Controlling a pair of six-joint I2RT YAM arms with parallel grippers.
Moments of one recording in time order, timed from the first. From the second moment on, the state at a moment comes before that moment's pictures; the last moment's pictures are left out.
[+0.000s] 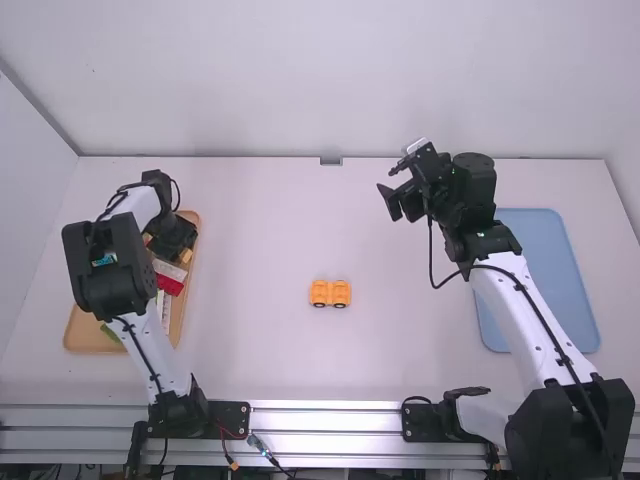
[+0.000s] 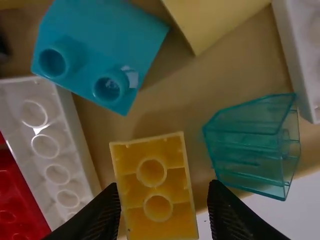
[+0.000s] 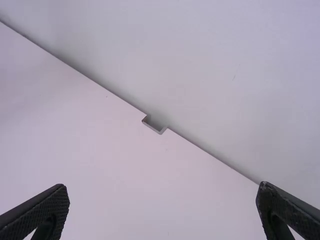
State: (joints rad) left arm 0.31 2.10 1.47 -0.89 -0.04 -0.80; right arm 0.17 1.34 1.05 -0.14 -0.33 -0.37
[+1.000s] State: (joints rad) left arm 0.31 2.10 1.42 -0.82 -0.03 -0.82; right arm 0.17 1.34 1.05 -0.14 -0.33 -0.37
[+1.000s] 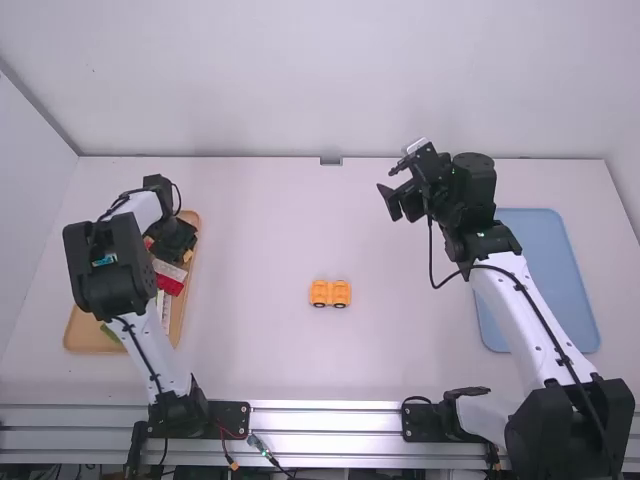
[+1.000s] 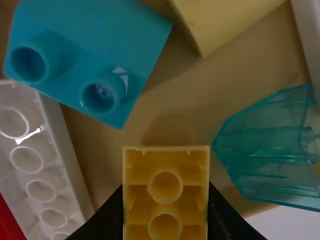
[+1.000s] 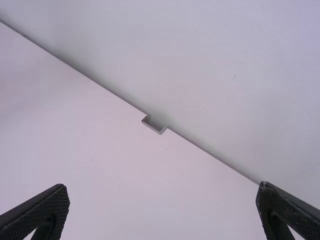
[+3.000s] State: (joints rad) left arm -0.03 1.58 1.10 -0.08 0.82 -0.18; right arm 0.18 1.80 1.05 0.59 -1.21 0.24
